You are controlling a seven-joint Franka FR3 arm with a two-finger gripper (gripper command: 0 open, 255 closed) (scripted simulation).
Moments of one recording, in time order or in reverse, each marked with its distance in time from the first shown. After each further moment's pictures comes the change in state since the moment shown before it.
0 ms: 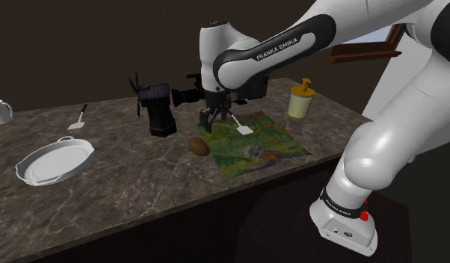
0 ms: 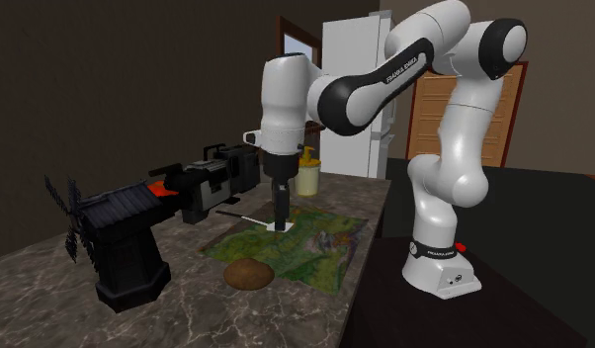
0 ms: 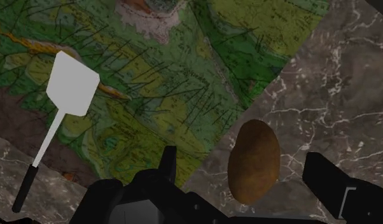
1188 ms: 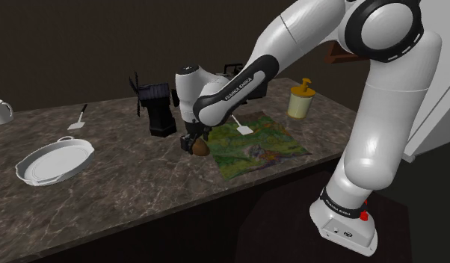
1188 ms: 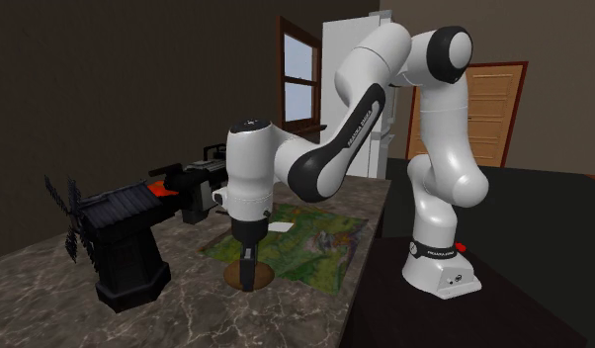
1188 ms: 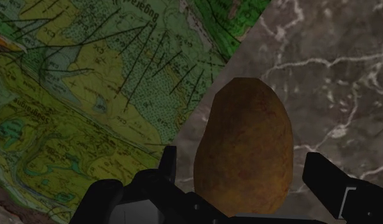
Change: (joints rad) arm 0.009 0.388 0.041 0.124 -0.208 0.225 0.230
